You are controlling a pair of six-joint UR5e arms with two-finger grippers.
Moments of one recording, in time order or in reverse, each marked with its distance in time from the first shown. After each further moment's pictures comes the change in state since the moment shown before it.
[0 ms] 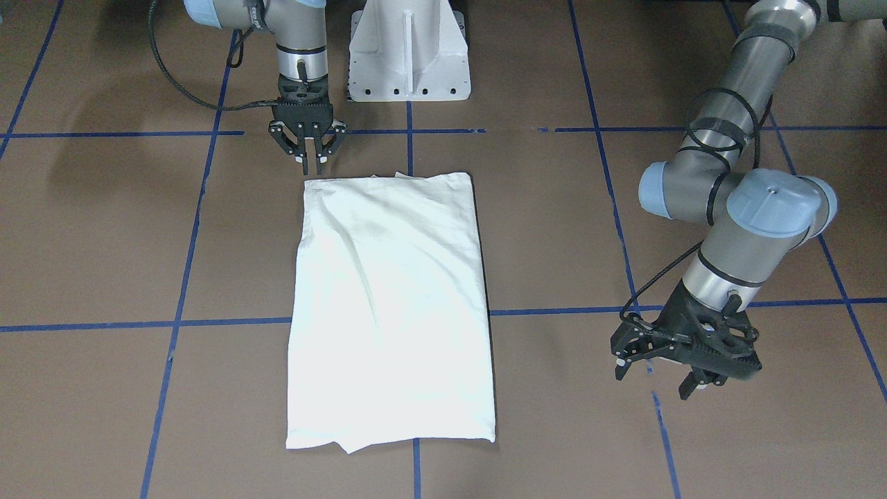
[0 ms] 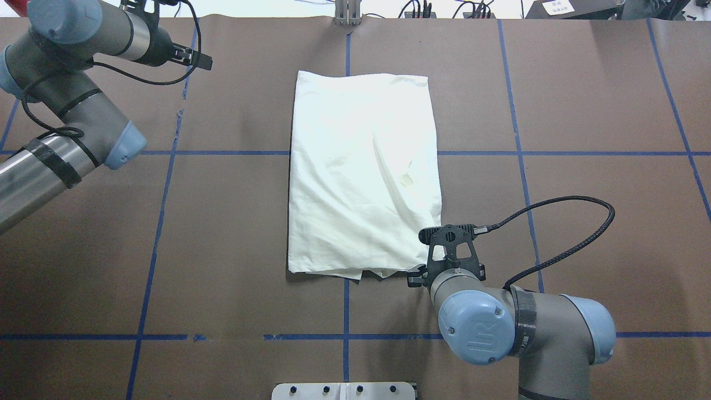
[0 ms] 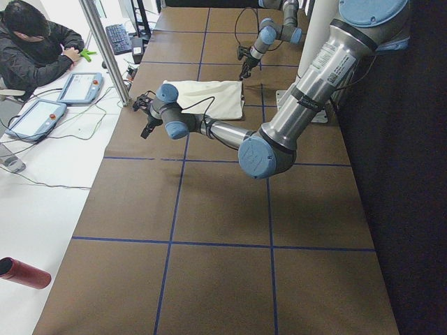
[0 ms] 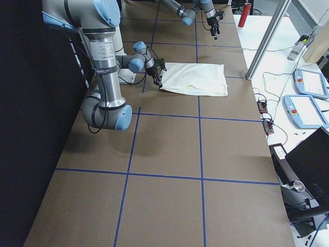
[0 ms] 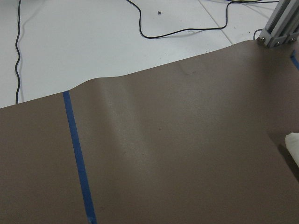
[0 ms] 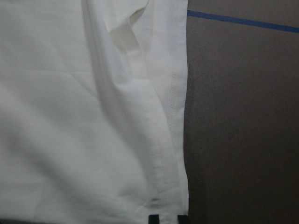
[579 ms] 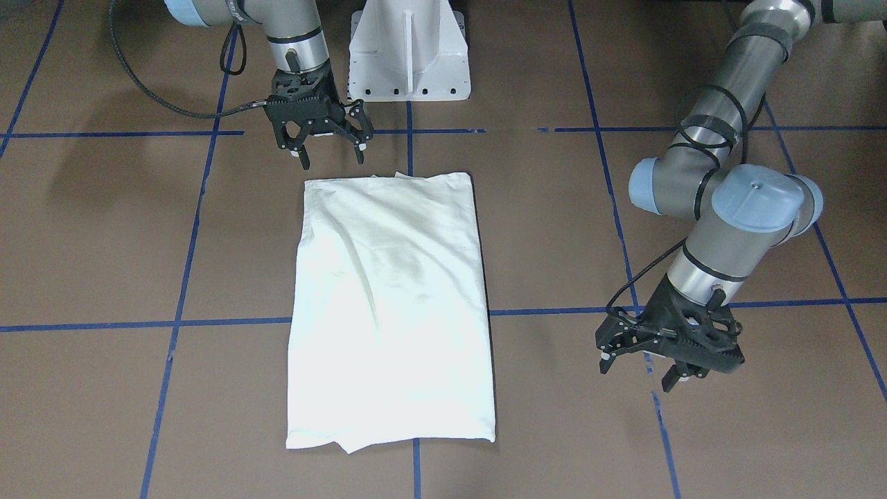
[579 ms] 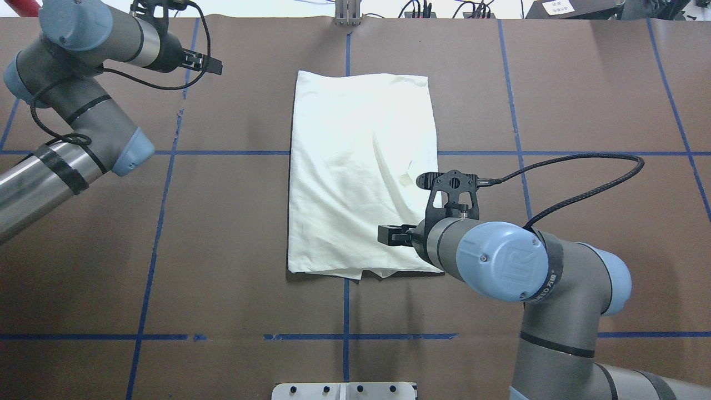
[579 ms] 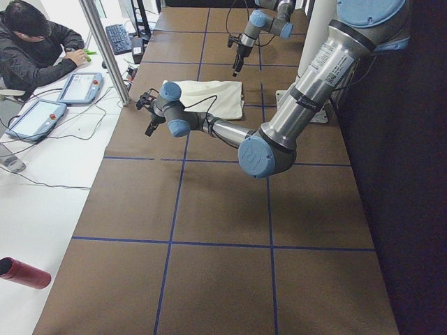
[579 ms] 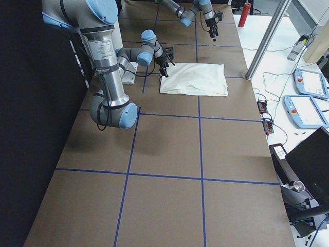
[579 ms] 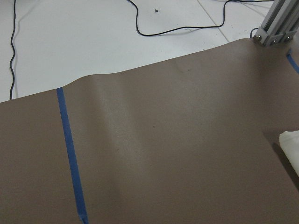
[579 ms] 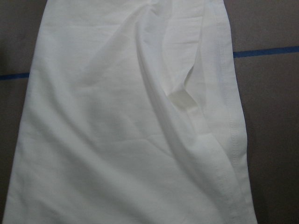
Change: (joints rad) left arm 0.043 0.004 -0.041 0.001 -0.001 -0.120; right arm 0.144 0.047 0.020 0.202 0.201 0.063
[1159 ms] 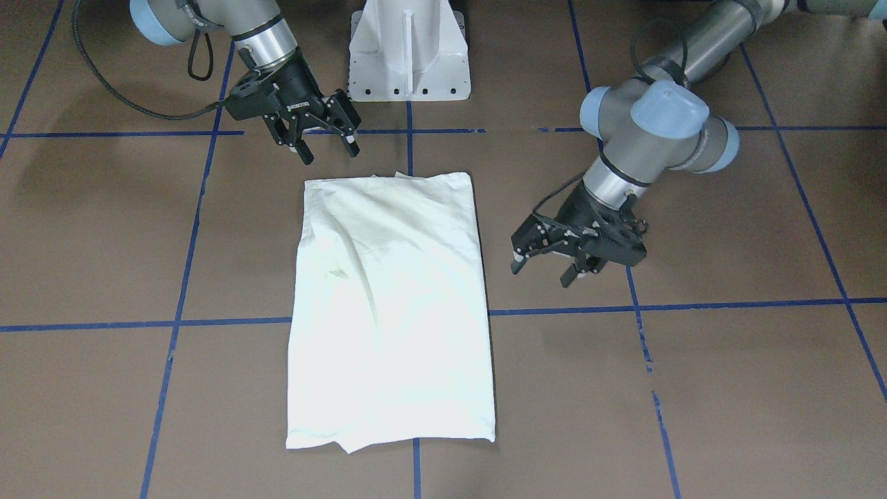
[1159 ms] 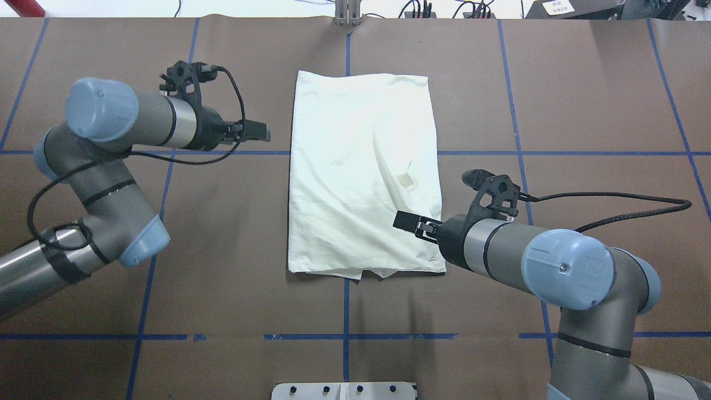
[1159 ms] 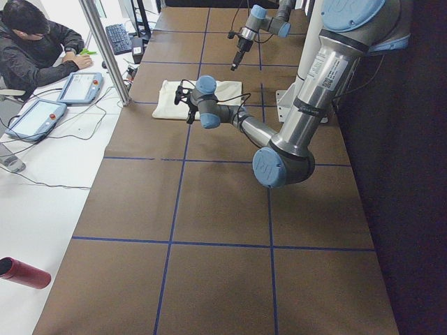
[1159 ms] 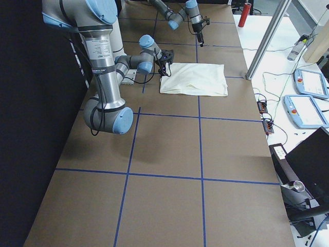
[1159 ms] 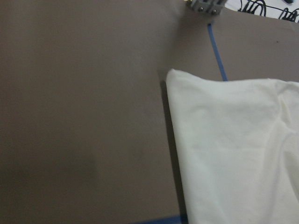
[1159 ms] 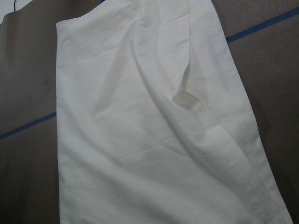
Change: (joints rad) left arm 0.240 0.177 -0.366 0.015 0.036 -0.453; right arm 0.010 -0.147 0.022 0.306 0.001 0.259
